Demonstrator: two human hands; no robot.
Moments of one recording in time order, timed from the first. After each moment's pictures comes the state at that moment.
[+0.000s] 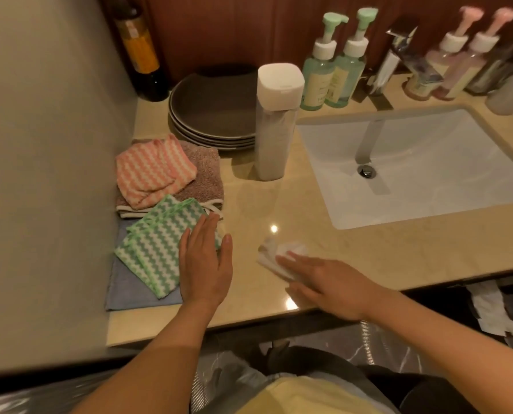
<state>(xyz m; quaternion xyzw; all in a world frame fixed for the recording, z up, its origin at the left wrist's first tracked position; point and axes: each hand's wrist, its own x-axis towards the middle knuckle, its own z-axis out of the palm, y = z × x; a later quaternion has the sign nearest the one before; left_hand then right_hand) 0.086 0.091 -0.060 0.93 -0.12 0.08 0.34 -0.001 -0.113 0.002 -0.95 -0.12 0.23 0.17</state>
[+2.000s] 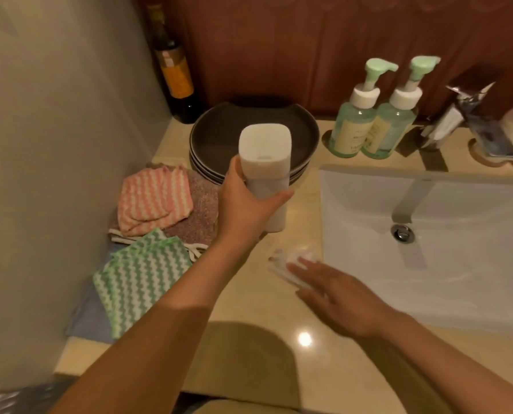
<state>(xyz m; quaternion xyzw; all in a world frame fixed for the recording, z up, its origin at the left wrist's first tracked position) 0.195 -0.043 0.046 0.79 0.00 0.07 0.61 0.098 -0.219 -0.022 -0.94 -0.19 0.18 0.21</state>
